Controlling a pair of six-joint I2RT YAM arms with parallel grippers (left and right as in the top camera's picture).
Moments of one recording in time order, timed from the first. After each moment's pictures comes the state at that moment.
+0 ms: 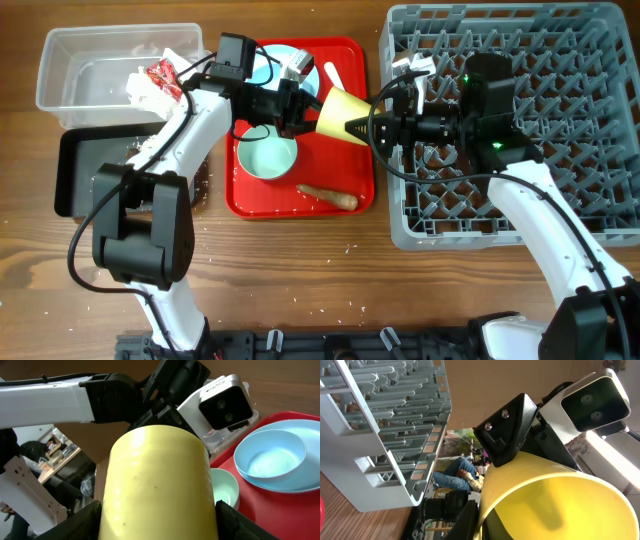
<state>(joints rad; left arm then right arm) -0.22 1.97 1.44 -0.60 1.55 -0.34 0.19 1.47 1.01 -0.01 -1.12 0.16</state>
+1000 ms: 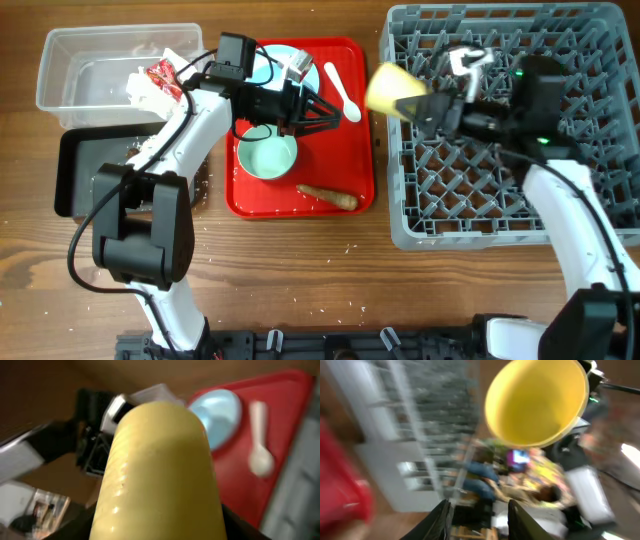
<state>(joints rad) -0.22 1.97 1.44 -0.60 1.35 -0.33 -0.06 1.45 1.01 -0.25 -1.04 0.29</state>
